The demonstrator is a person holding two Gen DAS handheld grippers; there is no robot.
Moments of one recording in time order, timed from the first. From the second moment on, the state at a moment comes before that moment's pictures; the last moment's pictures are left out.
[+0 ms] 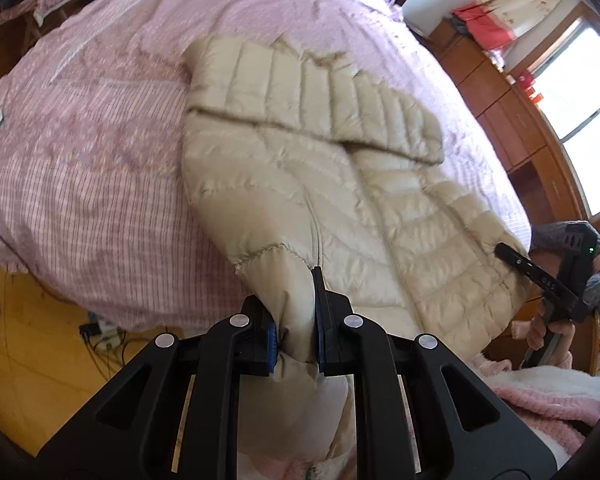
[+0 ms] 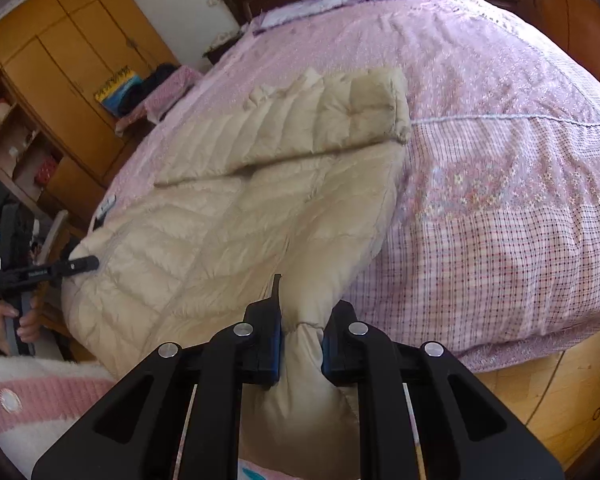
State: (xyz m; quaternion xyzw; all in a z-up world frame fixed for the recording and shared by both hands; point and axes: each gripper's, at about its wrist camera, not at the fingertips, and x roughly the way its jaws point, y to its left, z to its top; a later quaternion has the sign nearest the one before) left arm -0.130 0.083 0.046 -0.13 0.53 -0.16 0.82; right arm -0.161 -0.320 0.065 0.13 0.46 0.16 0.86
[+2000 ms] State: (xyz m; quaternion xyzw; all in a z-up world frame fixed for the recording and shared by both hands) left arm 0.161 0.058 -0.014 -0.10 0.47 -0.03 0.88; right arm 0.123 -0.312 -0.006 0.15 0.43 0.00 0.89
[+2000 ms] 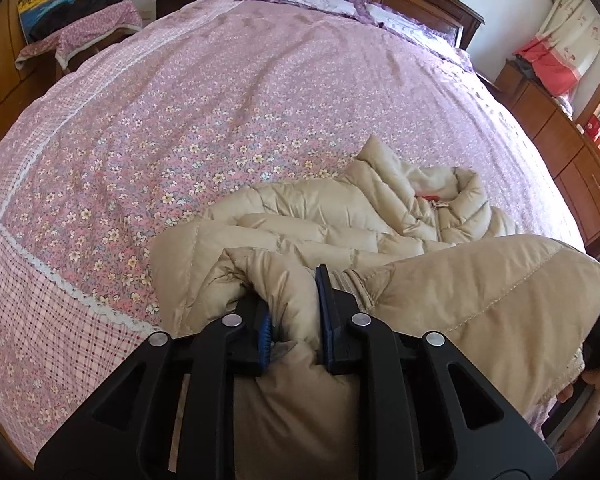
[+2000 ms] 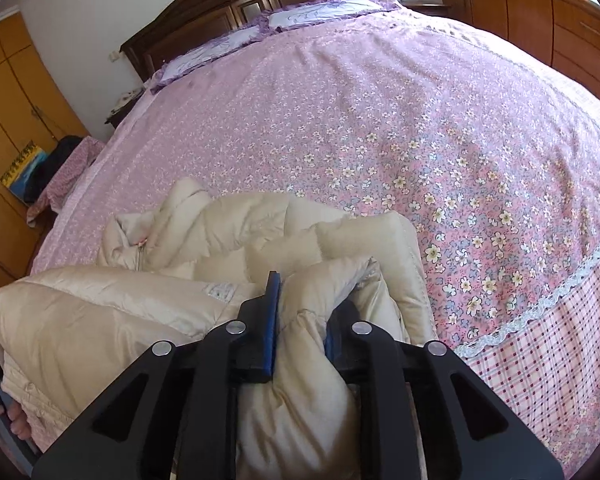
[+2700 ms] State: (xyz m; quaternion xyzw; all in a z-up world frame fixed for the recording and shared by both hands) left arm 0.067 0.090 0.054 -0.12 0.40 -0.03 0.91; right arm 0.070 -0.323 0.070 0.17 0.36 0.04 0.92
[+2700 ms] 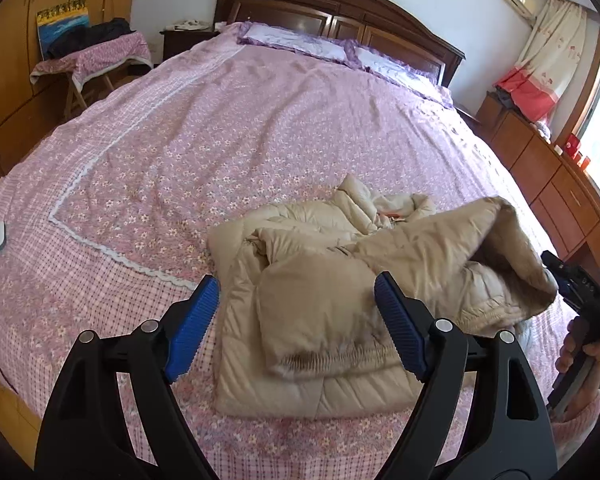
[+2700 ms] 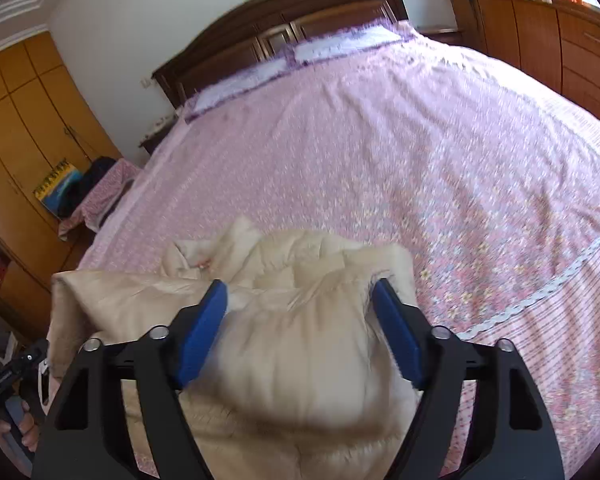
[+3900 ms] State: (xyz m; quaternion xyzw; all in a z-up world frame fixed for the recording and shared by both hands) left arm 0.102 0.091 0.058 -0.20 0.38 -0.02 0.90; right arm 0.076 -0.324 0.074 0.15 0.35 0.07 0.92
